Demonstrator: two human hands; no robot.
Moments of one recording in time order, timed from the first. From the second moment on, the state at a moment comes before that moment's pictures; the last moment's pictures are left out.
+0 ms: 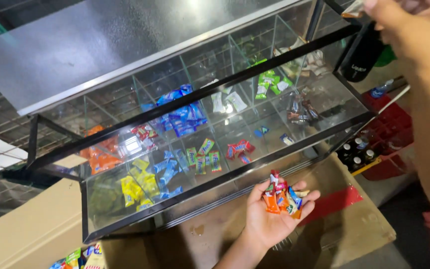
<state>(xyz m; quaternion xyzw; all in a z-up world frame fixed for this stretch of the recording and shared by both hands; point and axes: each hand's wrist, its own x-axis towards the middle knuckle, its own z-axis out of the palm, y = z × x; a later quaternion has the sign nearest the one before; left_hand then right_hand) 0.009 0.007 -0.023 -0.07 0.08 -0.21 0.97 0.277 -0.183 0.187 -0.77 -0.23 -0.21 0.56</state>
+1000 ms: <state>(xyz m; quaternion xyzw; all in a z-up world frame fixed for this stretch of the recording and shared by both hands) 0.004 0.009 0.011 -0.06 0.03 -0.20 0.98 0.119 -0.161 0.170 -0.80 -0.55 0.09 0.22</state>
